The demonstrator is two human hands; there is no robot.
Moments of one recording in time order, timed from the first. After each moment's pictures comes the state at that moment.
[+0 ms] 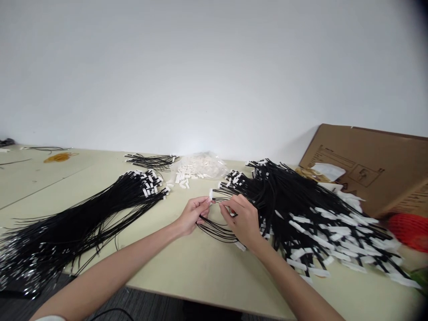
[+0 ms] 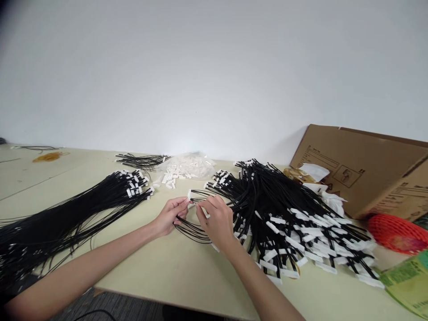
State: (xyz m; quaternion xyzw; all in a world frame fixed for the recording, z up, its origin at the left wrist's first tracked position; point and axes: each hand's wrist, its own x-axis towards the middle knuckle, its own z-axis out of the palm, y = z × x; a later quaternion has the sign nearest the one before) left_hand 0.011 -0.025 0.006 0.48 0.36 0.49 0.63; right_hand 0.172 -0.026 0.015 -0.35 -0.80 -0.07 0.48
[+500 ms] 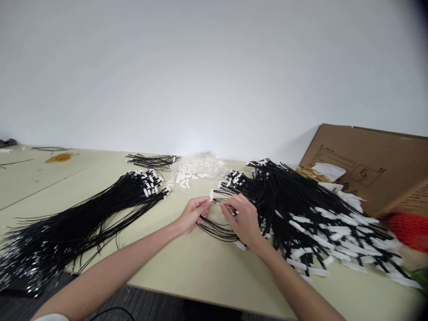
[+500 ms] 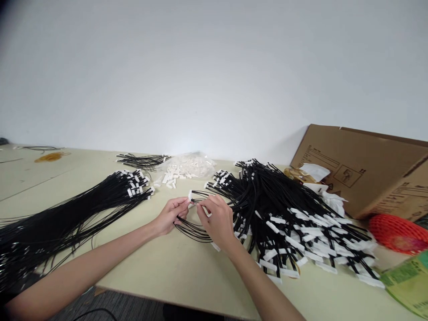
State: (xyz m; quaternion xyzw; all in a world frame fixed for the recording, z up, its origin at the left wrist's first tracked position) left_hand 0.009 -0.023 0.003 0.51 0.36 0.47 0.62; right_hand 0.175 -0.026 0.016 -0.37 -0.81 0.00 0.46
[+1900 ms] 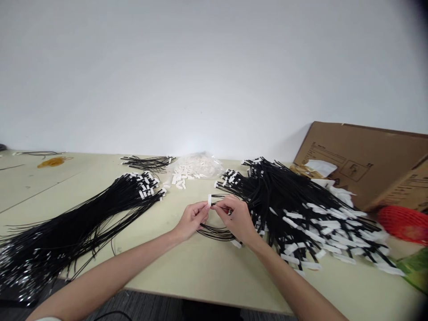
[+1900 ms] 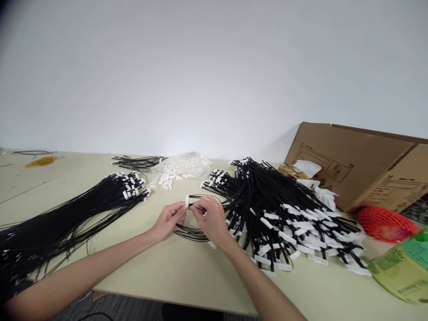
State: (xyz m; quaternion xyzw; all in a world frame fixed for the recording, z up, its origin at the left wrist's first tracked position) left_hand 0.017 -0.036 -0.002 0.60 0.41 0.46 0.51; right_hand 0.171 -0.024 0.018 -0.34 -0.80 0.12 0.48
